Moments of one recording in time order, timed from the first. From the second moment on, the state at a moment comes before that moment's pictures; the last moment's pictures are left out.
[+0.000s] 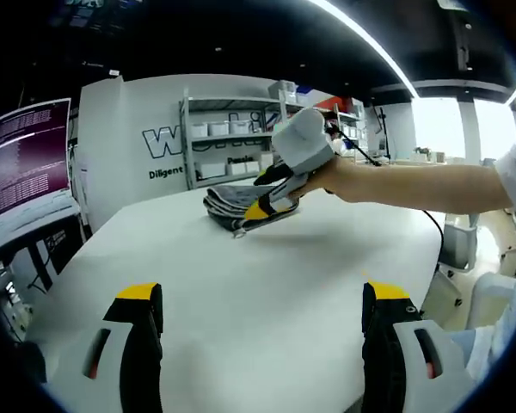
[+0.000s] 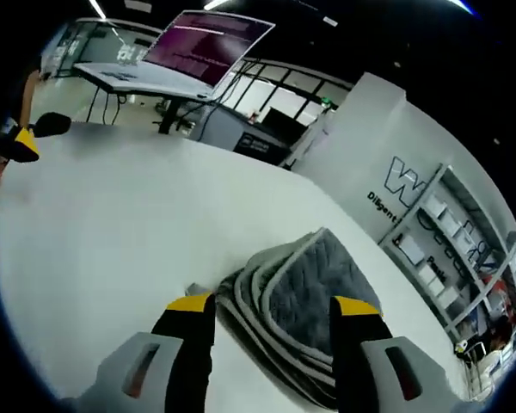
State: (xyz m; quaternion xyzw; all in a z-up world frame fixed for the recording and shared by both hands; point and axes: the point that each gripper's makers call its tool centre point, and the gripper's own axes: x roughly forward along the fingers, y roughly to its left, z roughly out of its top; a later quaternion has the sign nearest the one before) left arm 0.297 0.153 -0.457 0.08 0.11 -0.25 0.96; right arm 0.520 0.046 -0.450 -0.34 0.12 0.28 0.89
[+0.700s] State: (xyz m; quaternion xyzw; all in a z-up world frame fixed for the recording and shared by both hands) left arm 0.300 0.152 -0.456 0.07 0.10 -0.27 0.96; right arm 0.535 0.058 -0.469 -0.30 0.14 0.29 0.90
